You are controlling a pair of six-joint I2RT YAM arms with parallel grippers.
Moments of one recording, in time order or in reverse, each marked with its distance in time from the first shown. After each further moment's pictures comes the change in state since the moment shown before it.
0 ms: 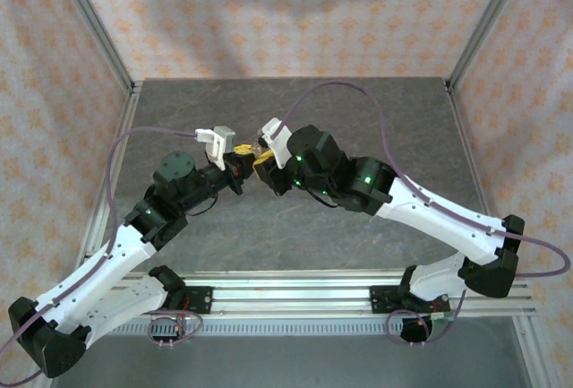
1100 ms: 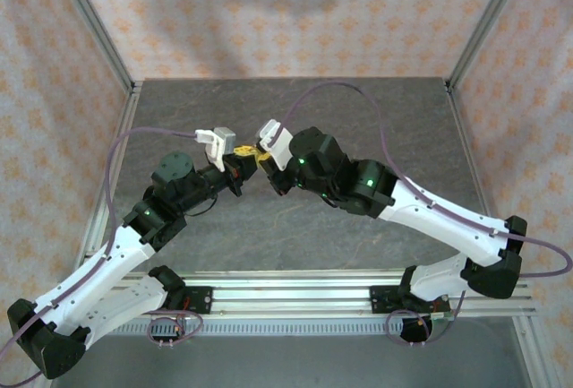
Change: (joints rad) left arm 0.000 -0.009 0.000 -0.007 0.031 0.000; right arm 0.025 -0.021 -0.024 0.037 0.099 -0.222
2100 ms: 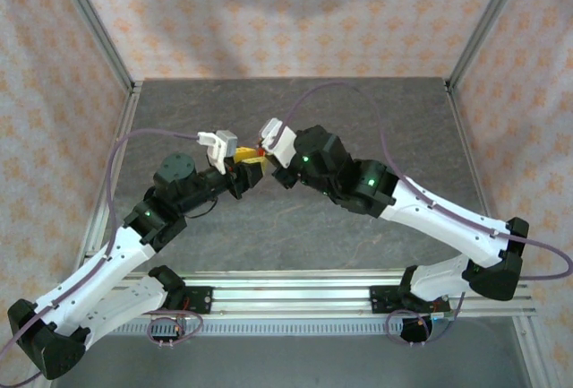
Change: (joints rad) left arm 0.005 -0.012 -0.017 -0.021 0.015 -0.005; right arm -0.050 -0.018 -0.038 0.060 0.051 -0.117
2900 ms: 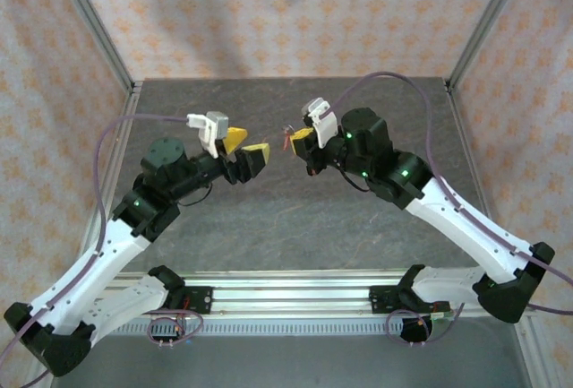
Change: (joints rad) left arm 0.058 0.079 0.200 -0.095 0.078 -0.062; right arm -0.267 -0.120 -0.108 0.026 -0.383 0.252
